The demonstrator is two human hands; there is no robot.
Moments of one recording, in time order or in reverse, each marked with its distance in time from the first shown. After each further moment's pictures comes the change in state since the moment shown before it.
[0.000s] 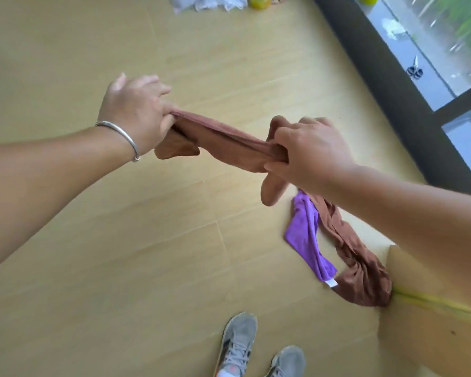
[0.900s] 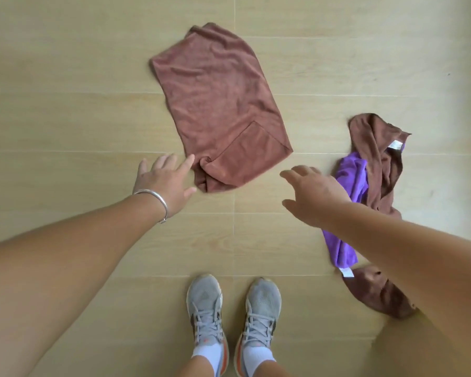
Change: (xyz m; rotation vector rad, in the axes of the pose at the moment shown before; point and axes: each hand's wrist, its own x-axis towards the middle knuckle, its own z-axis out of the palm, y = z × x) left_hand -0.262 0.118 0.294 -0.175 -0.693 -0.498; right_hand -0.069 -0.011 0.308 -0.054 -0.595 -0.090
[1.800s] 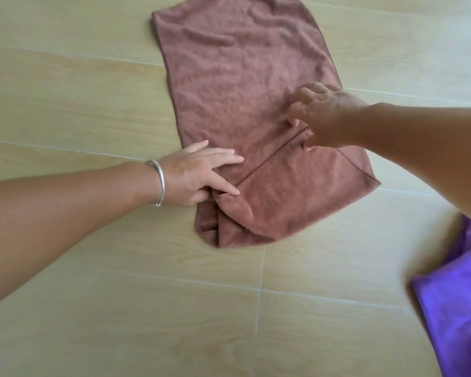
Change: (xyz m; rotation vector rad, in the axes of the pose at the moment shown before) left_hand 0.219 -0.032 0.152 -0.149 0.171 0.721; right_hand 0.347 0.021 0.060 -0.510 0.187 -0.381
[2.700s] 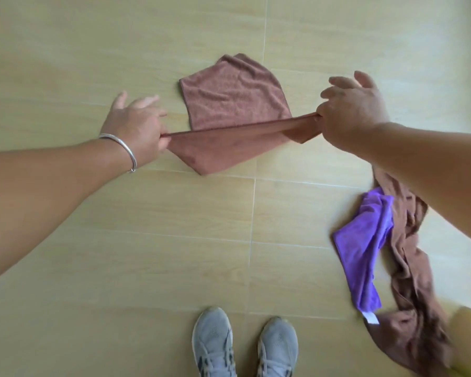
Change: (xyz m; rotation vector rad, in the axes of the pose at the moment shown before) left_hand -0.129 0.050 -0.241 0.292 0.252 -0.583; right_hand -0.177 -0.001 -0.222 -0.068 0.146 0.409
